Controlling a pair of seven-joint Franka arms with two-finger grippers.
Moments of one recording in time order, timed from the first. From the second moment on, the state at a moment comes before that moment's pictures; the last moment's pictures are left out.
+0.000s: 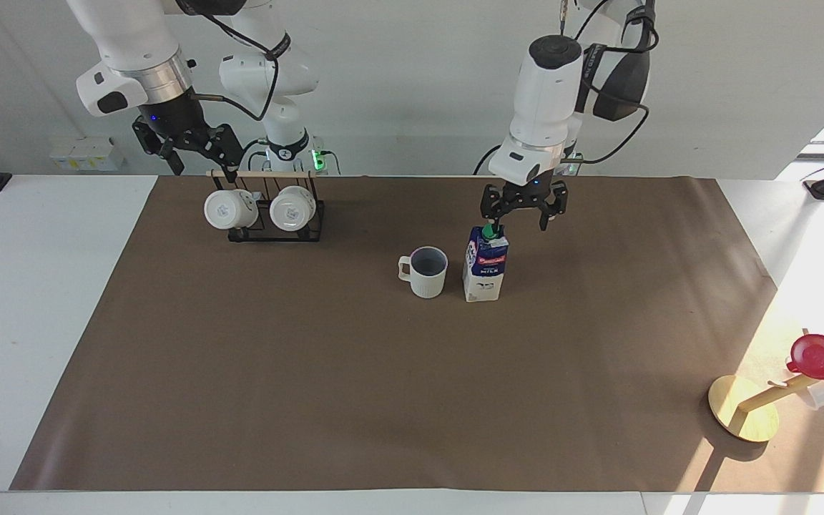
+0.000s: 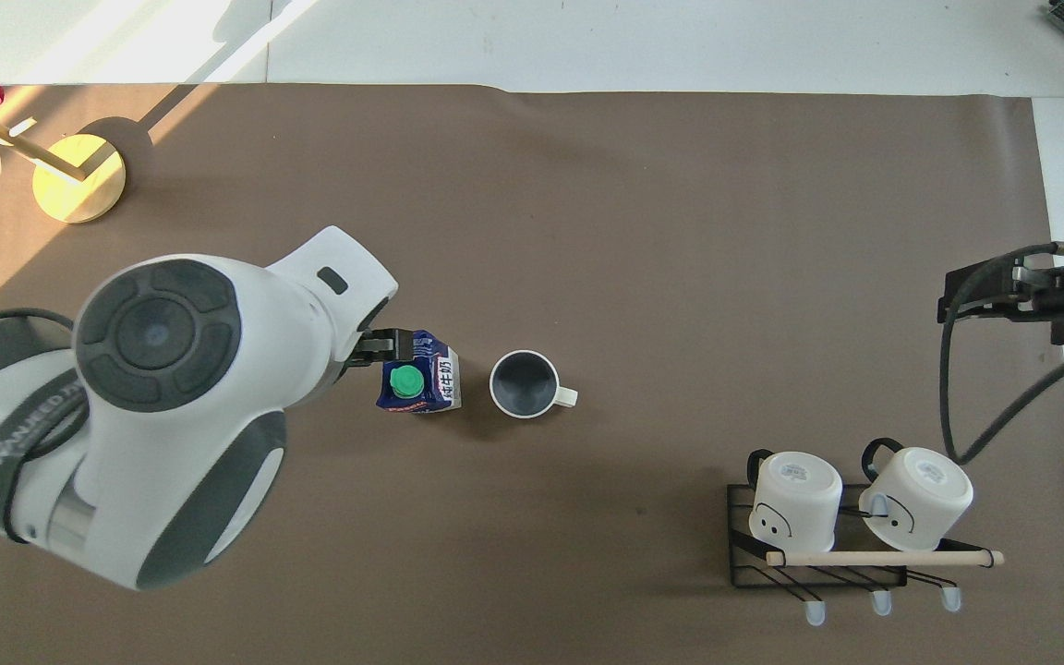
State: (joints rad) left arm -0.44 -0.05 -0.05 -1.86 0.09 1.90 -0.48; right arm 0.07 -0.02 -0.03 -1.51 0.00 1.48 0.25
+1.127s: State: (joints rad) left arm 0.02 -0.08 -0.04 -1.56 0.01 1.44 -0.03; right arm 0.07 -0.02 -0.03 -1.51 0.00 1.48 0.25
